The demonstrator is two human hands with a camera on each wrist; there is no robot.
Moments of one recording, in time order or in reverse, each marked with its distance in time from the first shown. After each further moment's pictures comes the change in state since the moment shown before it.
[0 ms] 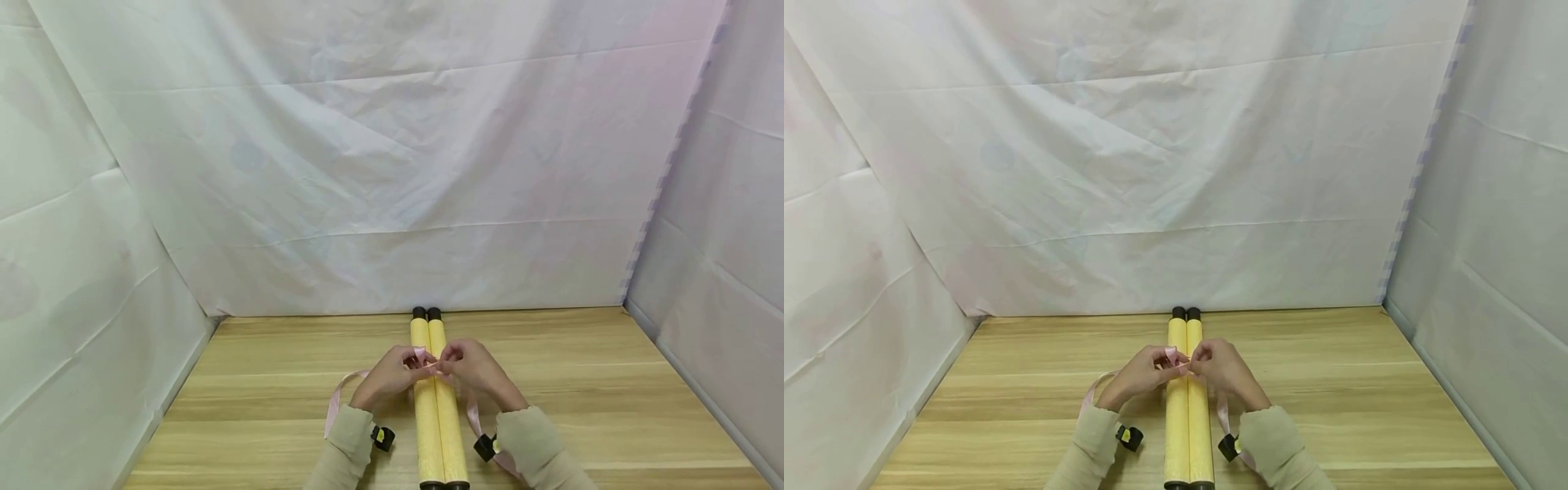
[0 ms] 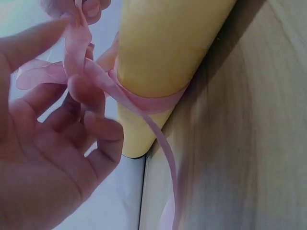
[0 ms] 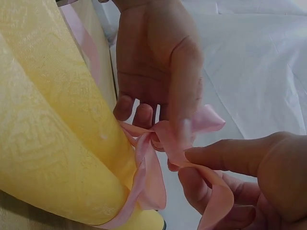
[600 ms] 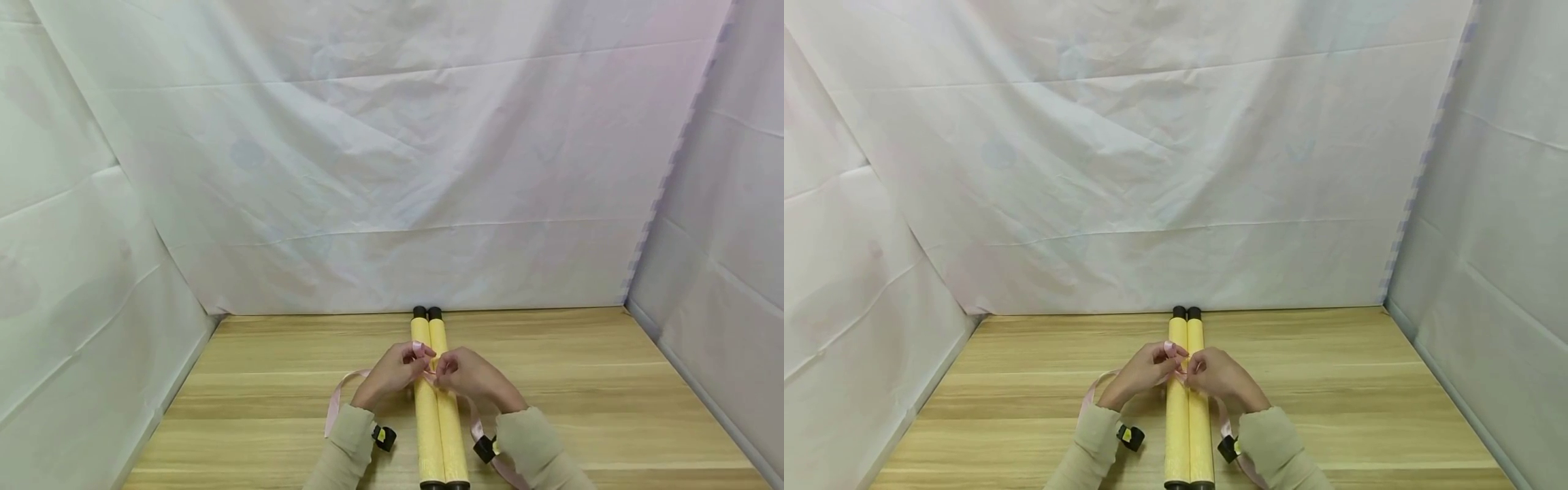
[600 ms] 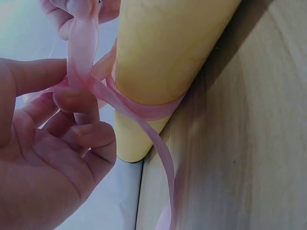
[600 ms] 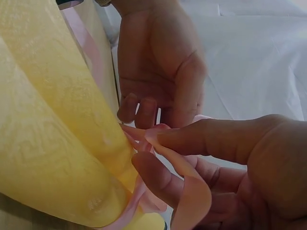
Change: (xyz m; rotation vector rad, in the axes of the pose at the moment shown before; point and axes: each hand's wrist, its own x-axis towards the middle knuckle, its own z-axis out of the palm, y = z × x) left_hand 0.001 0.000 0.002 -0.164 0.017 0.001; right_hand -0.007 -0.003 0.004 -0.013 -0.171 -0.017
